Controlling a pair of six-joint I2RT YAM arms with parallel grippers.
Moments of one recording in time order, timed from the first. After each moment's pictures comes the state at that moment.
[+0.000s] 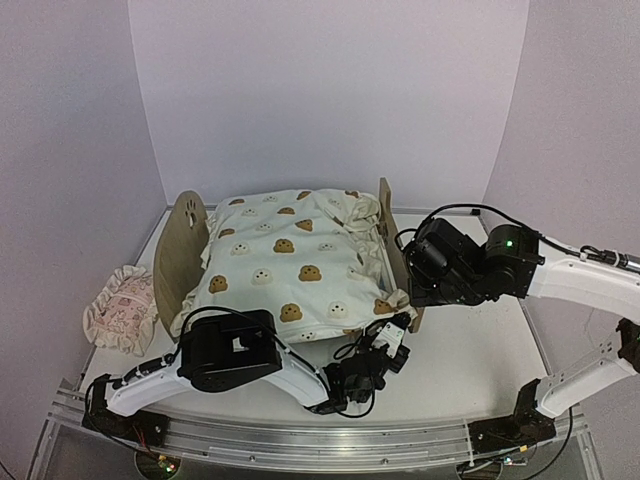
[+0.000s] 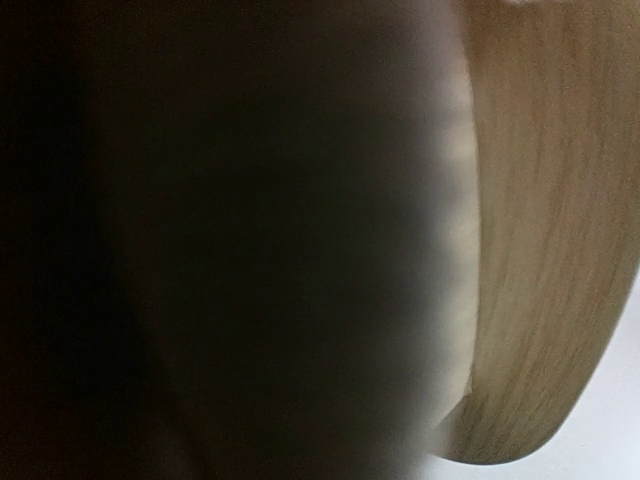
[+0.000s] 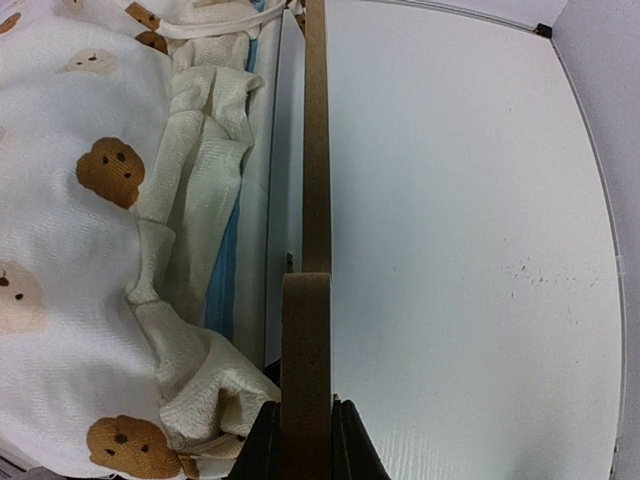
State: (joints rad) left arm -1.37 2.63 1.56 1.12 -0.74 0.08; right arm 1.06 1.32 1.19 -0.94 0.60 0.81
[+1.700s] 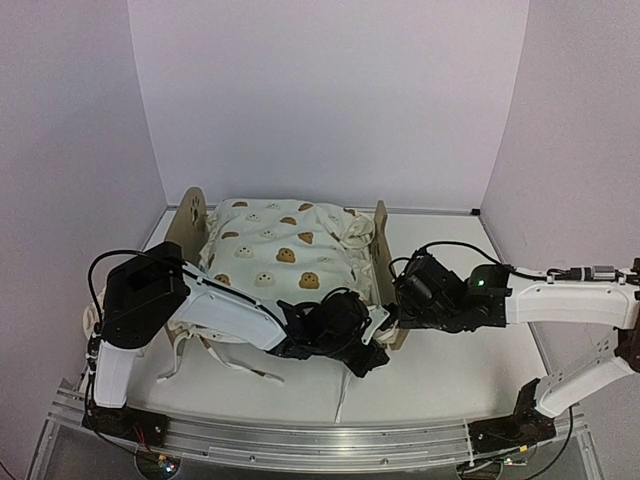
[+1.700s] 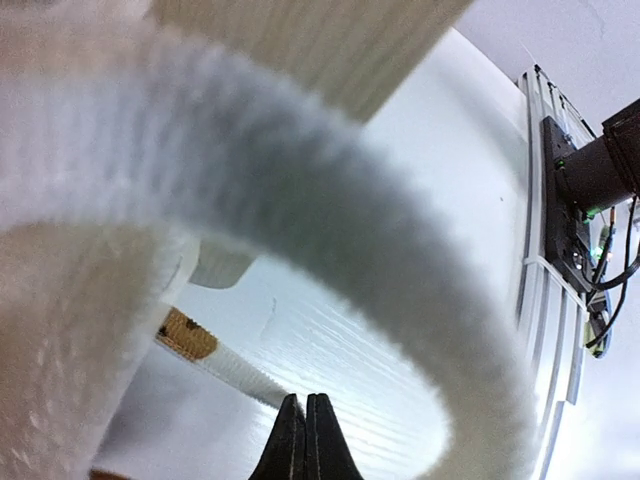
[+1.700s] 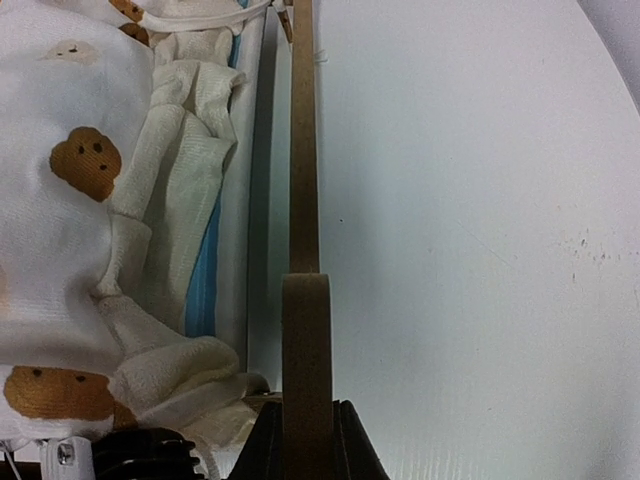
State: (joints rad) left arm -1.23 2.12 1.32 0.14 0.20 -0.38; right arm 1.02 1.35 0.91 -0.59 0.57 0.84
